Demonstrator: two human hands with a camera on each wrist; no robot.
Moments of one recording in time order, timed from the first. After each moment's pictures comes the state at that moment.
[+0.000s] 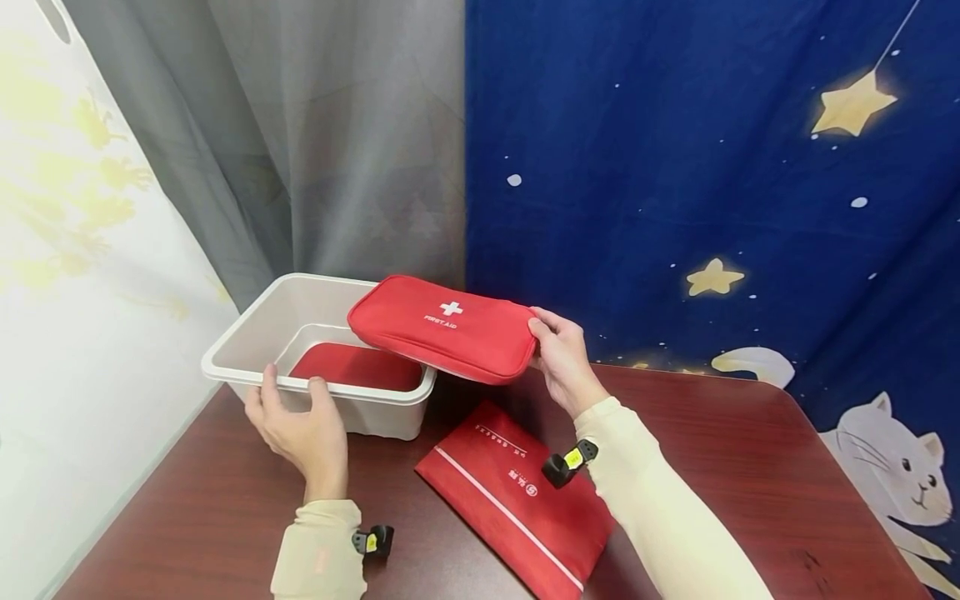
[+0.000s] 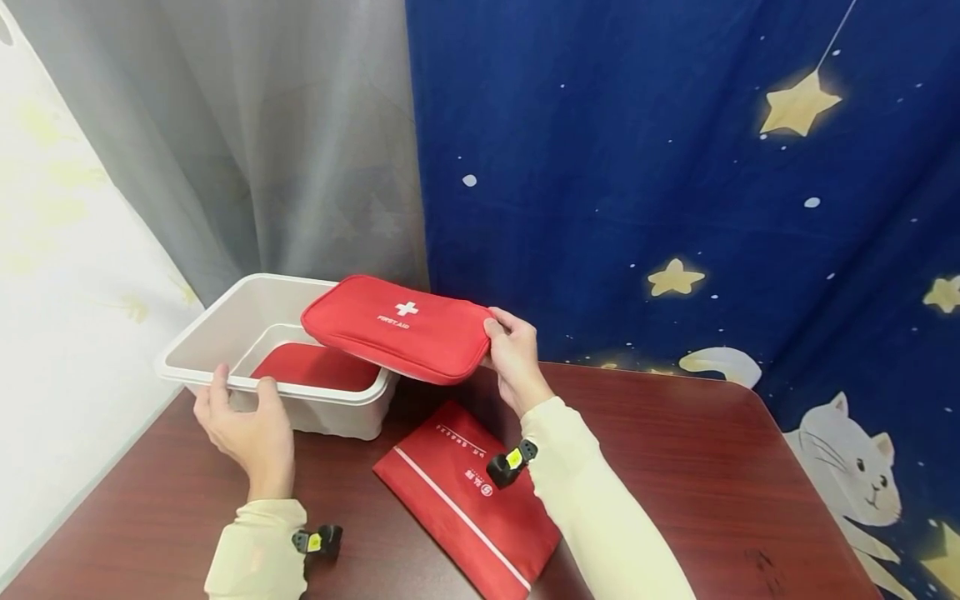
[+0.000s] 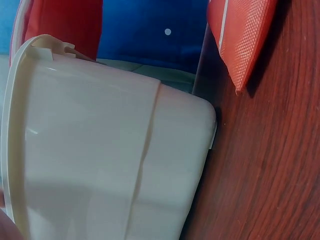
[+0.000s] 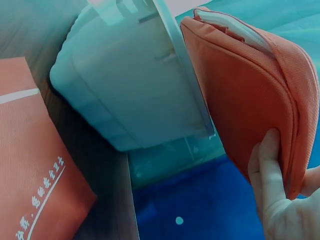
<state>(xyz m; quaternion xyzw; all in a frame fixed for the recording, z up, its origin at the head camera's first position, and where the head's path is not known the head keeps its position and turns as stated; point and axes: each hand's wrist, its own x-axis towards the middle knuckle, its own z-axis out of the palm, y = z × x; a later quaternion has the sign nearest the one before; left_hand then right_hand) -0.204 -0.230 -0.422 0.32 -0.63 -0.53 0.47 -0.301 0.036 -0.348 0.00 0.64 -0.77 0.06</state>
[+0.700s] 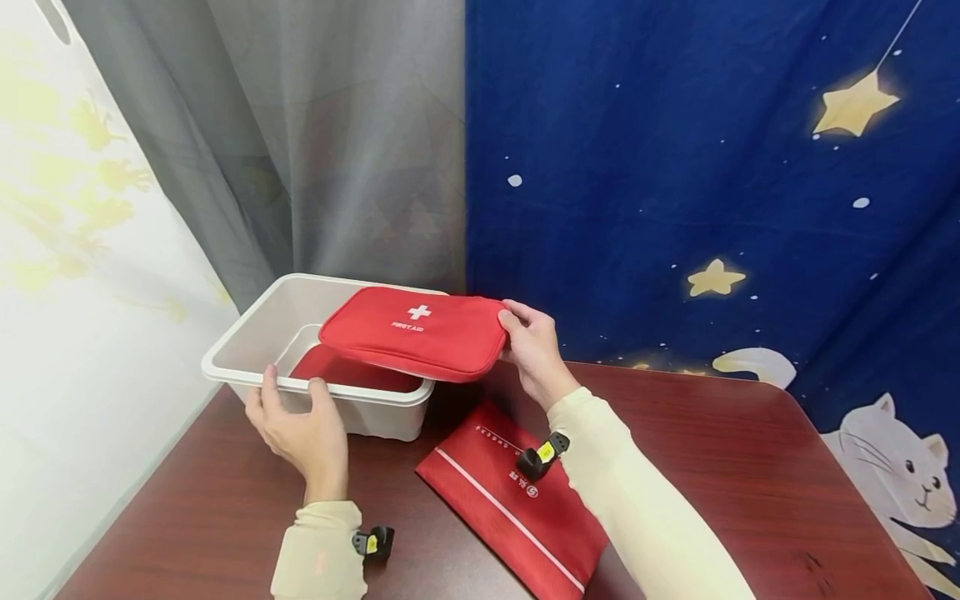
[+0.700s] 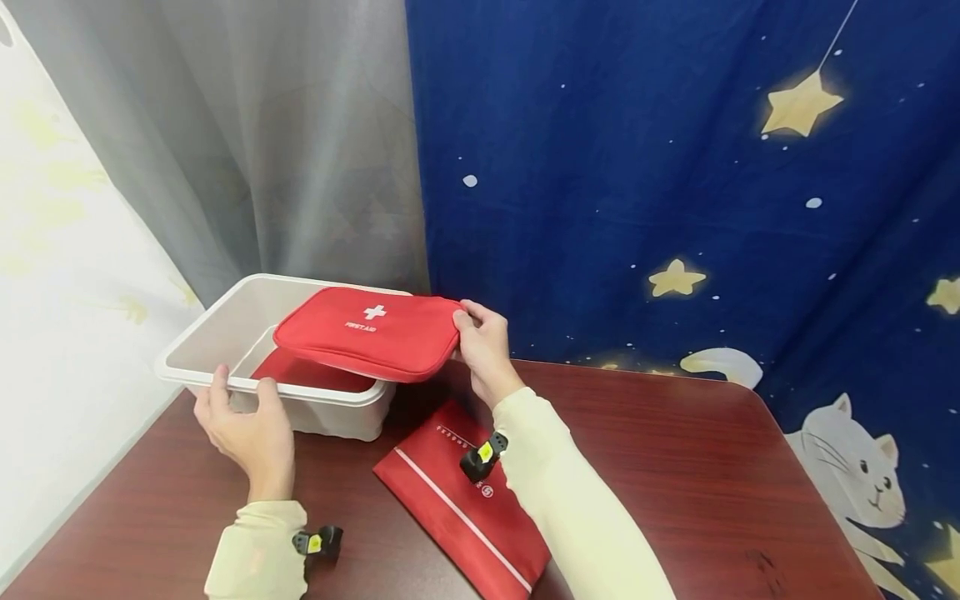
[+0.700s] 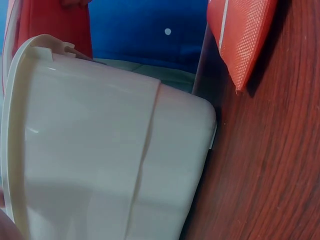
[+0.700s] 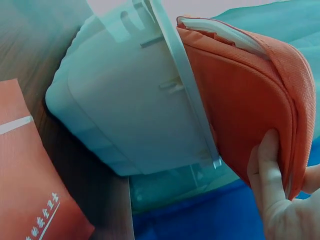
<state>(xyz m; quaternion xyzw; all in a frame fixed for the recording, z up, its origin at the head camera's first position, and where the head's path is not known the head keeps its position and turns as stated) -0.204 -0.228 -0.421 0.32 -0.63 -0.53 0.46 -0.302 0.001 -0.342 -0.01 0.64 -0.76 0.05</state>
